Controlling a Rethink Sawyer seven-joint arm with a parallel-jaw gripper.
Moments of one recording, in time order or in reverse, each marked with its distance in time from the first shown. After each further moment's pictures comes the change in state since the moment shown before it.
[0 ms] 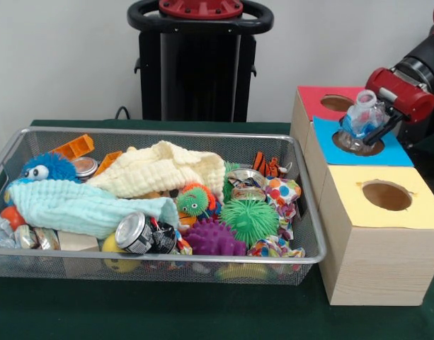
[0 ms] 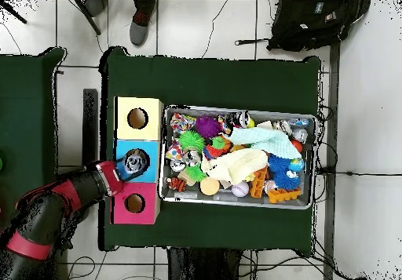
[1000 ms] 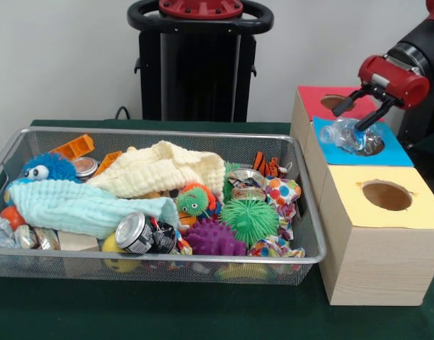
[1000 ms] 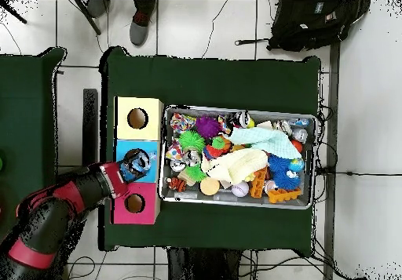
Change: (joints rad) arm 0.000 -0.048 0.003 0.067 0.000 -0.040 0.014
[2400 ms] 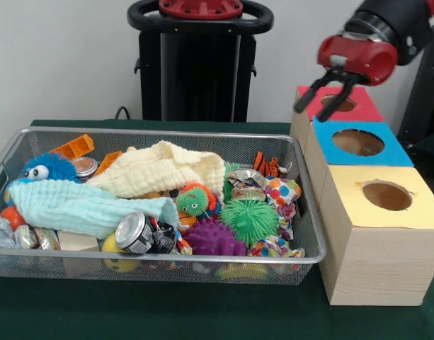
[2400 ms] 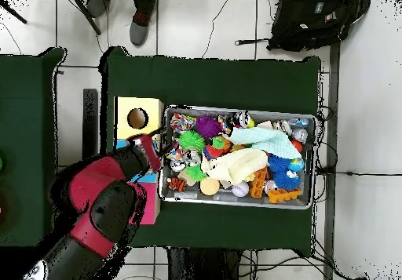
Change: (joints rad) arm -0.271 -0.347 0.214 0.088 -0.155 -0.311 -0.029
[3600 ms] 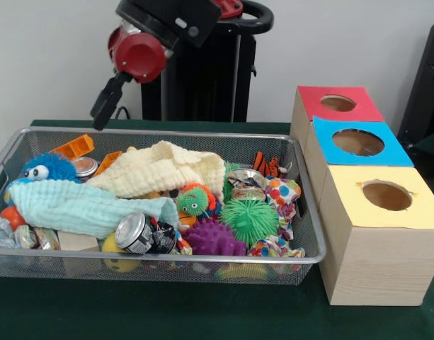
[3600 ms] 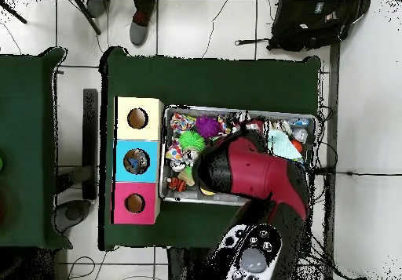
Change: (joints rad) arm -0.705 -0.426 0.501 0.014 -0.602 -0.094 -0.087
